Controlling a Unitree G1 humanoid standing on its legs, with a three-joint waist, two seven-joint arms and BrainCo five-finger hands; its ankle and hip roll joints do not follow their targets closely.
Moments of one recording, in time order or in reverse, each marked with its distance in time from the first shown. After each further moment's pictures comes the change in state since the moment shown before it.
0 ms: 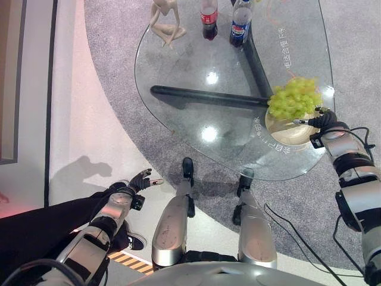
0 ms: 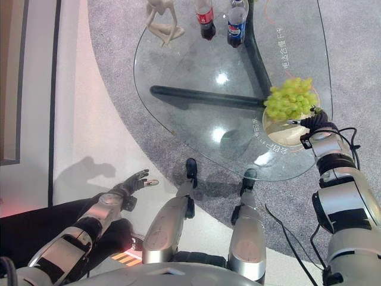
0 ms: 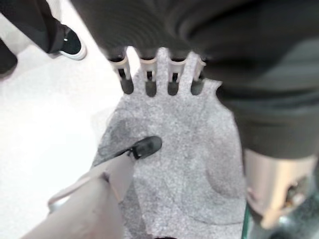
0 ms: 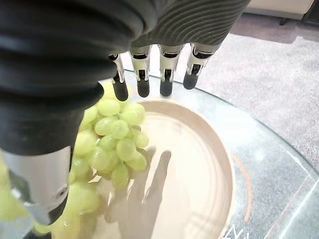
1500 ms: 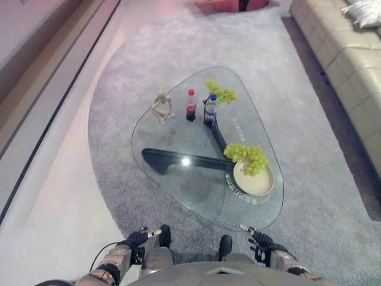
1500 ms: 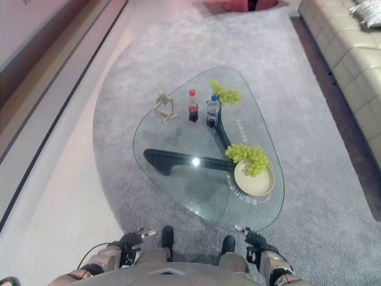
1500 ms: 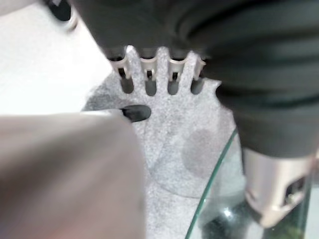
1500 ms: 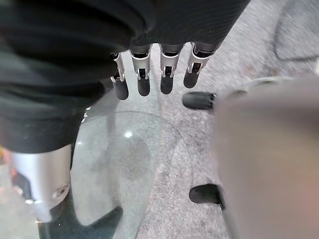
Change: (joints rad) left arm 0.286 -0.161 0.181 0.229 0.013 0.066 -0.012; right arm 0.815 0.523 -0.180 0.128 0.405 -0.226 0.229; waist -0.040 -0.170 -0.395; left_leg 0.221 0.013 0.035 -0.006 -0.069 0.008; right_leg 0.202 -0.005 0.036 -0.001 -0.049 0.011
